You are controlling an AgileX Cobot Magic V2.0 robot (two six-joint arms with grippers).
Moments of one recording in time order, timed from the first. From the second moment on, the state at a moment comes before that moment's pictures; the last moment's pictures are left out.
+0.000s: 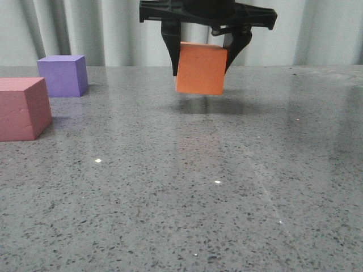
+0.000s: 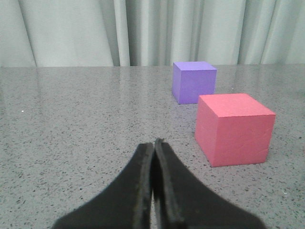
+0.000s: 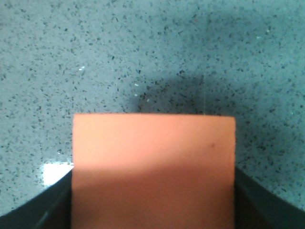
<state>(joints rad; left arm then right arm) -0.09 0.00 -0.01 0.19 0.11 -0.21 0.63 1.95 -1.81 -0.20 1.07 0.68</state>
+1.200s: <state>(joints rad) -0.09 0.00 -0.01 0.19 0.11 -0.21 0.63 2.00 -1.81 -0.20 1.08 0.70</state>
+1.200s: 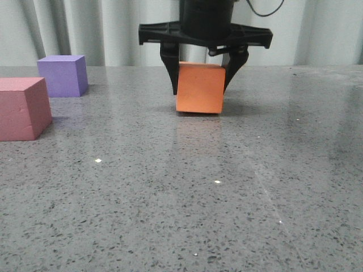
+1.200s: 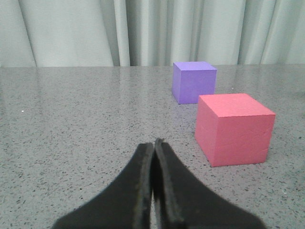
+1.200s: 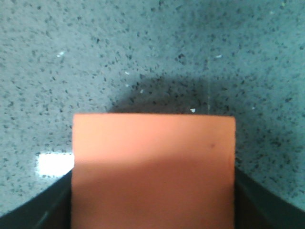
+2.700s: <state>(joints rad) -0.09 0.00 -0.01 0.19 0.11 -0.21 0.61 1.56 -1.81 -0.33 1.14 0.41</state>
